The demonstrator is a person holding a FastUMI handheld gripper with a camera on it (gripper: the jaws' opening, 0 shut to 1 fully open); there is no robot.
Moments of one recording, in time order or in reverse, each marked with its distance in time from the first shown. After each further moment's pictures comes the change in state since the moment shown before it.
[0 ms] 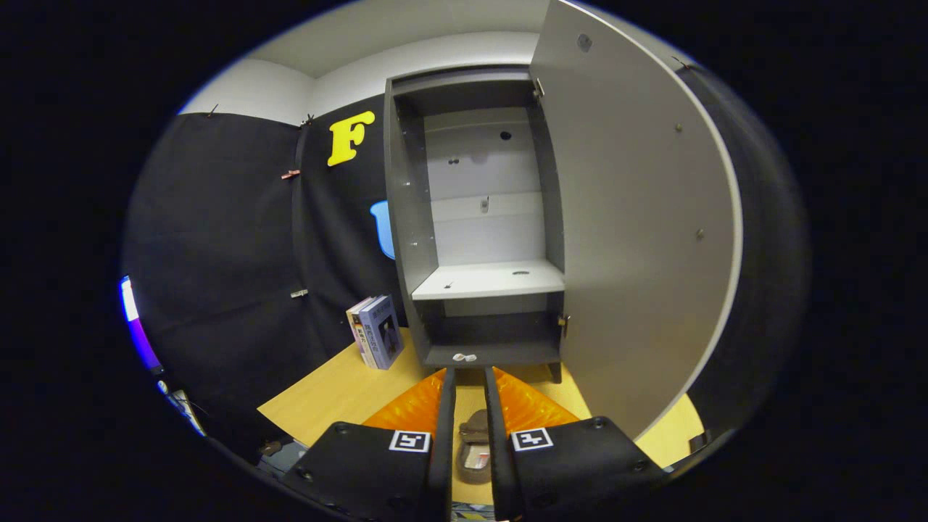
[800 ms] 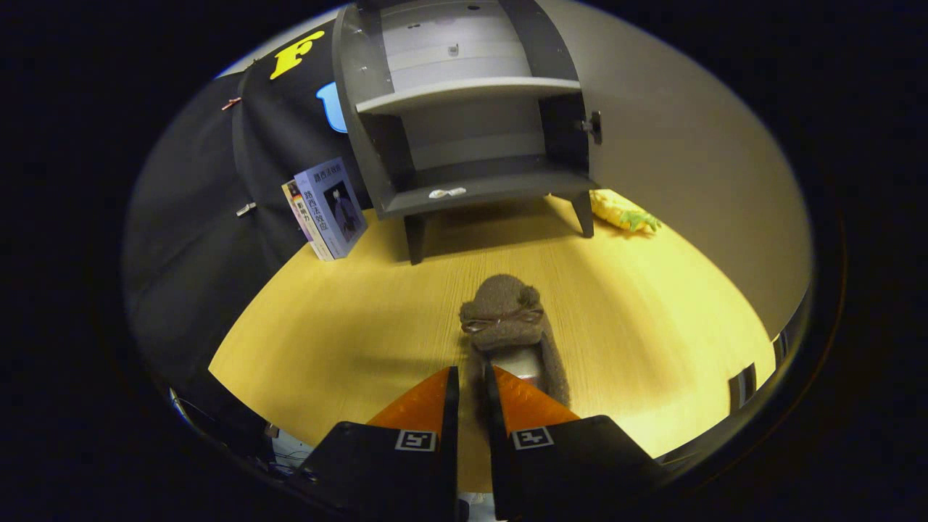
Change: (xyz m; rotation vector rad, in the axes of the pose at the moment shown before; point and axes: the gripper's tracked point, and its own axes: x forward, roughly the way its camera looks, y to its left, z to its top) arm 0.107 -0.006 -0.270 0.106 0.425 -0.131
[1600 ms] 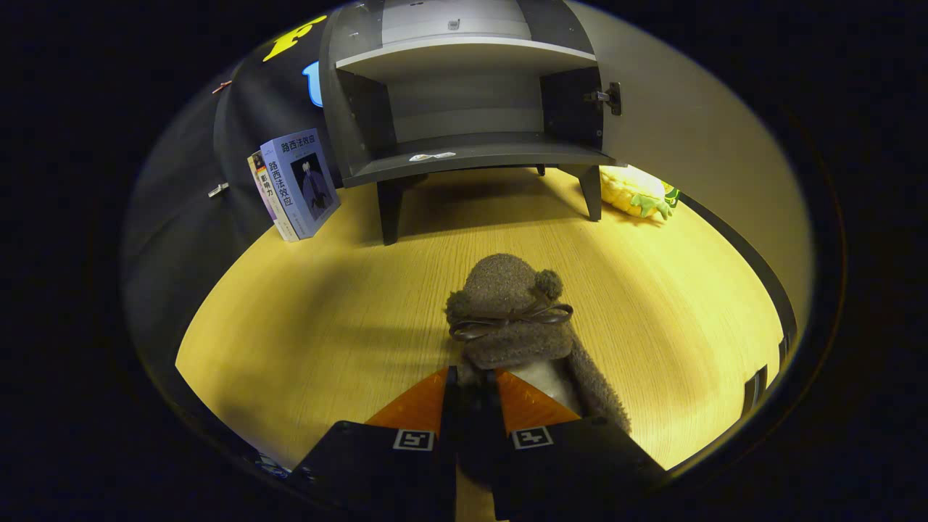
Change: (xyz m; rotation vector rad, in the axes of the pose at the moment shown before) arm 0.061 -0.008 -0.005 -0.045 0.023 -0.085
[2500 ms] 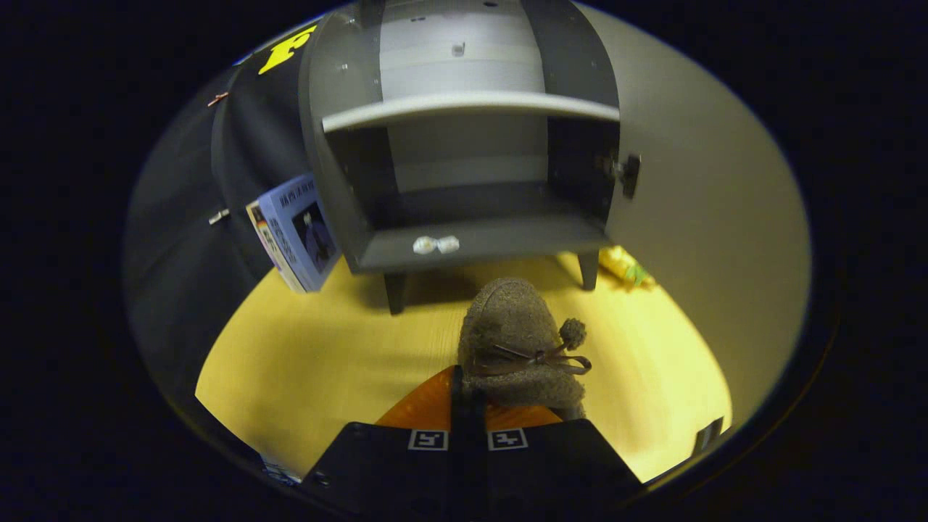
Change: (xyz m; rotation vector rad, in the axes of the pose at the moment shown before) arm -0.039 0.012 0.149 -0.026 -0.107 -0.005
